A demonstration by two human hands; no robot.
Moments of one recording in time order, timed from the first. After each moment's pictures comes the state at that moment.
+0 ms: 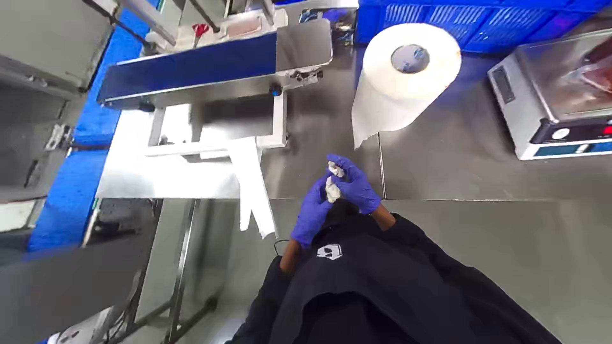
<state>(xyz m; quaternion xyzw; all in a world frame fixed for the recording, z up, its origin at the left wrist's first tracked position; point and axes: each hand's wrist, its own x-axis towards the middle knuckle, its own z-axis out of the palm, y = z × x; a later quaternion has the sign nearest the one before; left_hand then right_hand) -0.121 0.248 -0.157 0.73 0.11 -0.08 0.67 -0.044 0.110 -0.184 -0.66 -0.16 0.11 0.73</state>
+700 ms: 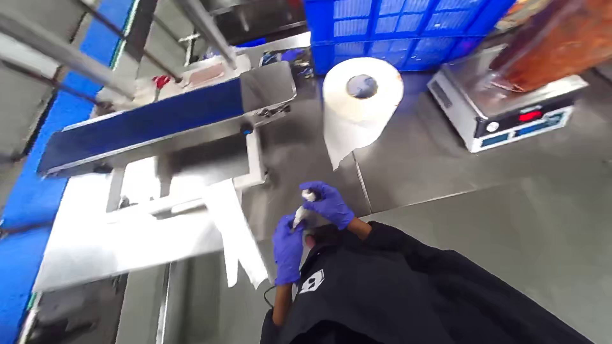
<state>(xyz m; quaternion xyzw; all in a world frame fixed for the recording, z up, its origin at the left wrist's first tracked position) -0.124 0.272 -0.166 0.86 0.20 0.03 0.48 -0.036 0.137 -0.192 -0.64 -0.12 0.08 0.76</state>
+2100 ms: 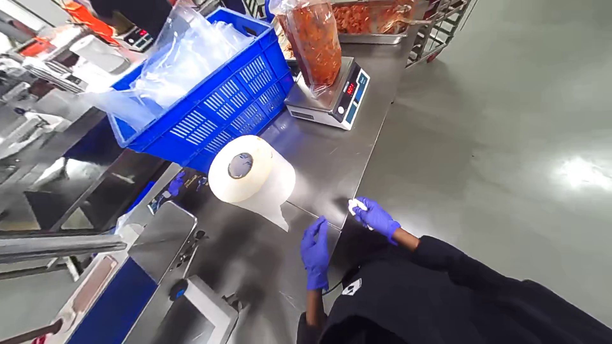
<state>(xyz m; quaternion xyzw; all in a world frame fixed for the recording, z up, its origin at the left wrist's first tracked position) -0.042 0.154 -0.196 0.79 -0.19 -0.18 0.55 -0.145 -0.033 -0.203 -0.64 0.36 0.01 0.68</state>
